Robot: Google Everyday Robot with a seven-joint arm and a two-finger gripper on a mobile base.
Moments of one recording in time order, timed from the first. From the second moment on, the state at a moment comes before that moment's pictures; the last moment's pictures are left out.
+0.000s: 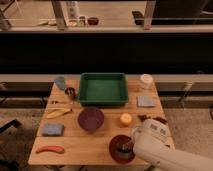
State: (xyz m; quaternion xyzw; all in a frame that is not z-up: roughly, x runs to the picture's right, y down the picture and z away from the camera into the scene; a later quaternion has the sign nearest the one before) arm 0.152 0.216 0.680 -0.12 0.00 -0.20 0.97
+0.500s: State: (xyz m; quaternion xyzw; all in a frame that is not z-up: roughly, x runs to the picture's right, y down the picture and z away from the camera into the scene) arm 0.140 0.225 0.680 -0.09 0.03 -0.24 0.97
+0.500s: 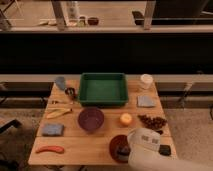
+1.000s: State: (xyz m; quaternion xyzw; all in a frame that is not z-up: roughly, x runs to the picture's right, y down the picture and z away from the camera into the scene) arm 0.127 0.209 0.701 -0.12 0.01 -0.22 0.97
